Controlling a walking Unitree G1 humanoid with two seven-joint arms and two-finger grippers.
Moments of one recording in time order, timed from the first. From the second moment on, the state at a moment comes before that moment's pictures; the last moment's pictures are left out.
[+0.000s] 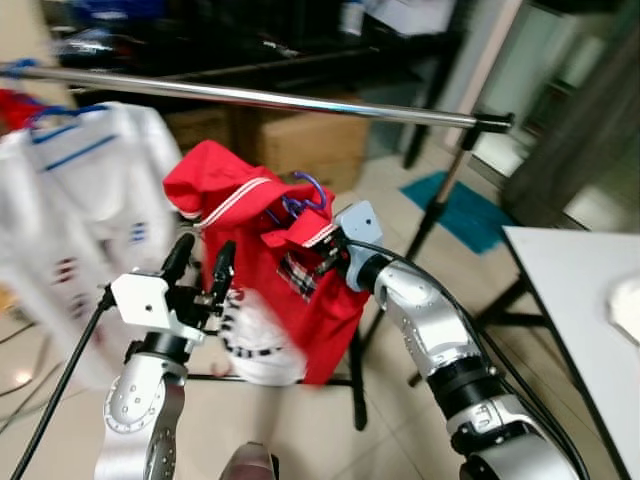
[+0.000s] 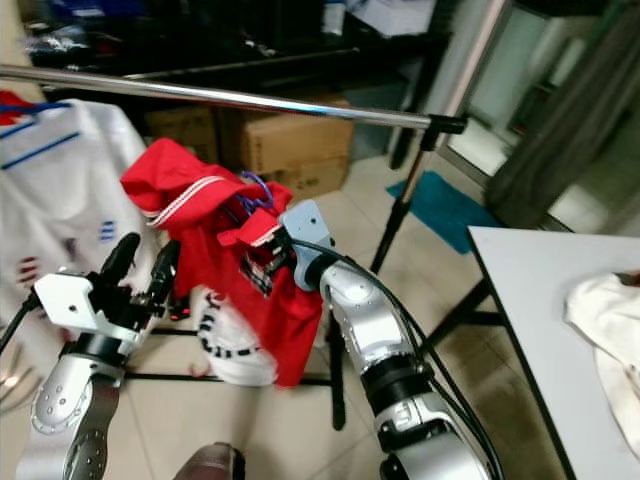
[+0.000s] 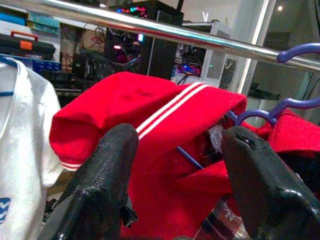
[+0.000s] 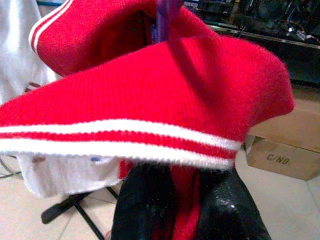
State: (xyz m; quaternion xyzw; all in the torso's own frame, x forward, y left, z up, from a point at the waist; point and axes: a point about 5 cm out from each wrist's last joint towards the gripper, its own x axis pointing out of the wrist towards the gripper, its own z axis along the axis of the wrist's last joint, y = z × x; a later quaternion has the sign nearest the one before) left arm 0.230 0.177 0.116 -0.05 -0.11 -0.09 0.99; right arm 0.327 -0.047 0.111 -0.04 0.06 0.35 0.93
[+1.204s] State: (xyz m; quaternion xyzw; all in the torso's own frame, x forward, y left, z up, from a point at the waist) left arm 0.232 0.176 0.116 -0.05 -0.11 -0.07 0.99; right arm 0.326 -0.047 0.109 -0.04 0.07 0.36 0.93
